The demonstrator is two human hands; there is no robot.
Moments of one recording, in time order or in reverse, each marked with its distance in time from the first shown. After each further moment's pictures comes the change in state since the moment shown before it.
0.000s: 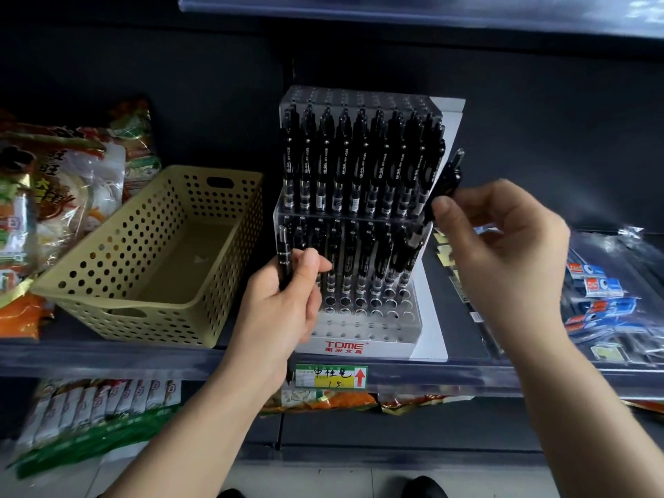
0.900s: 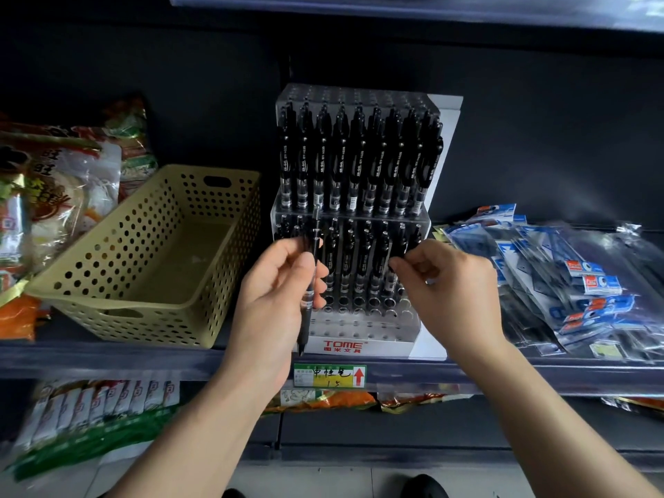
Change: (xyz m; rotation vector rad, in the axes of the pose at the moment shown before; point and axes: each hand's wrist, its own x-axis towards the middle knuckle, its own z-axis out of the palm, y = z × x) left_hand 0.000 0.001 0.005 -0.163 0.055 0.063; right_hand -0.030 0.040 0.024 -0.339 -0.209 -0.052
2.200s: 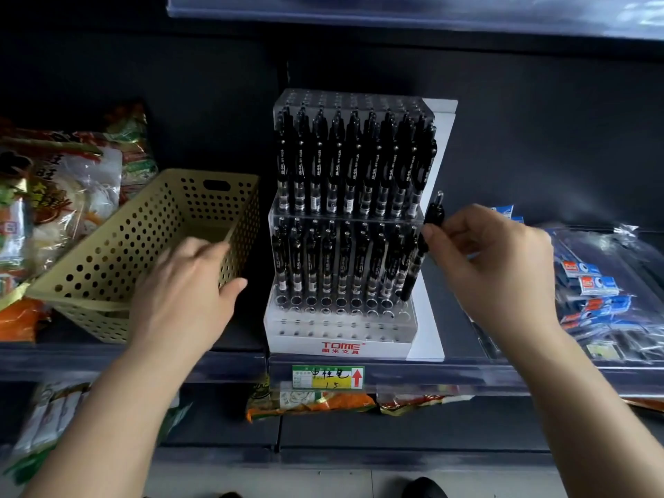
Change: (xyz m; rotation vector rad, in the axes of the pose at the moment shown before) left_hand 0.035 0.016 -0.076 1.646 0.058 0.172; right_hand 0.019 -0.007 -0.041 0.011 0.119 0.002
